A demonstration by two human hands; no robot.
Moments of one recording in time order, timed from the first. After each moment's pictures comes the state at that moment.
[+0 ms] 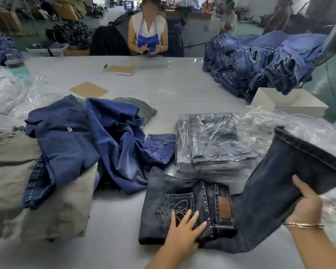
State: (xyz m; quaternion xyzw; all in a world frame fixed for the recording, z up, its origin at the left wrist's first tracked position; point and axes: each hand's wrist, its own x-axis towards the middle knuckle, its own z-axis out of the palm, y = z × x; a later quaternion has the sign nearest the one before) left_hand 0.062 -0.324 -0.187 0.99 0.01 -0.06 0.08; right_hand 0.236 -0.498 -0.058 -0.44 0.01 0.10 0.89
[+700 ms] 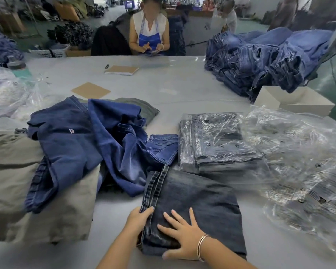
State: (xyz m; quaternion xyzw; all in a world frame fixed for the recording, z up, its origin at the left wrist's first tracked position) left_hand 0.028 -0.209 -0.206 0.55 0.49 0.05 0.67; right_hand 0.134 -0.370 -0.208 -0.74 -0.61 0.28 0.02
